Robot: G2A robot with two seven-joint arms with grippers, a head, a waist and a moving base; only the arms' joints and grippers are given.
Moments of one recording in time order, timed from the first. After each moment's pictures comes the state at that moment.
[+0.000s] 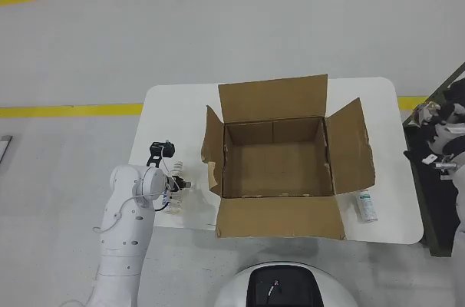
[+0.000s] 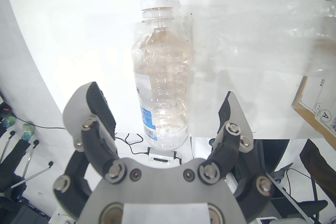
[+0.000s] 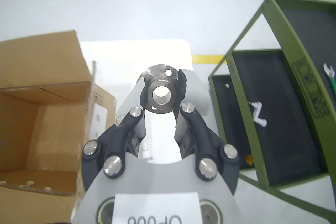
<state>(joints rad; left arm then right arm) 0.79 -1.24 -1.34 -1.38 1.26 -0.08 -1.39 -1.25 -1.40 1.84 -2.22 -1.38 0.06 1.09</state>
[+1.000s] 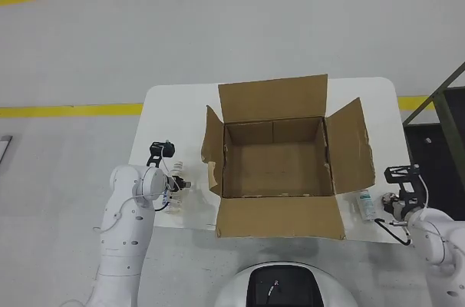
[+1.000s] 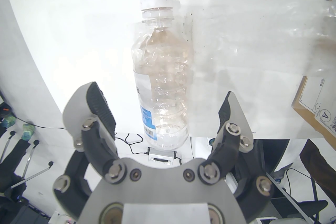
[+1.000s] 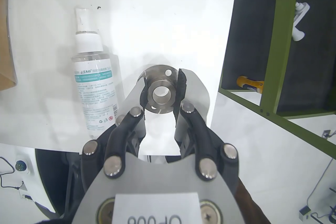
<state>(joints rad) 0.79 -1.24 -1.34 -1.38 1.26 -0.08 -1.39 -1.50 -1.39 1.76 -1.93 -1.44 -0.03 1.06</state>
